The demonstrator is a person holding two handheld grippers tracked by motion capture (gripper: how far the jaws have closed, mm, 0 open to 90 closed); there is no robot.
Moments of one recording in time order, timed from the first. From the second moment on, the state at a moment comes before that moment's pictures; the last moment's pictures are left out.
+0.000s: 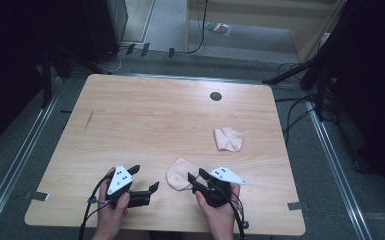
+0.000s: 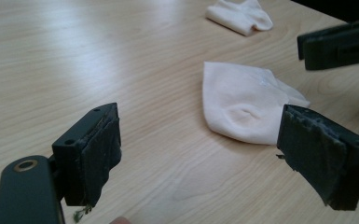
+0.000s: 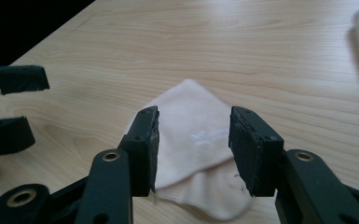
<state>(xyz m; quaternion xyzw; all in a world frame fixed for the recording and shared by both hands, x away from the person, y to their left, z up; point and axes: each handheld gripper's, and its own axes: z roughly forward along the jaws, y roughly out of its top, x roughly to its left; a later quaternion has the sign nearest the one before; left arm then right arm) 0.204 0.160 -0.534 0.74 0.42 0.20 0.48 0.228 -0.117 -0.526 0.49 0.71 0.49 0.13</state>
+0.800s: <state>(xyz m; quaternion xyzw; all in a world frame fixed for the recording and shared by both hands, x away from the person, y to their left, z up) 0.228 0.096 -0.552 0.82 0.38 0.14 0.40 0.227 -0.133 -0.549 0.55 0.71 0.42 0.13</state>
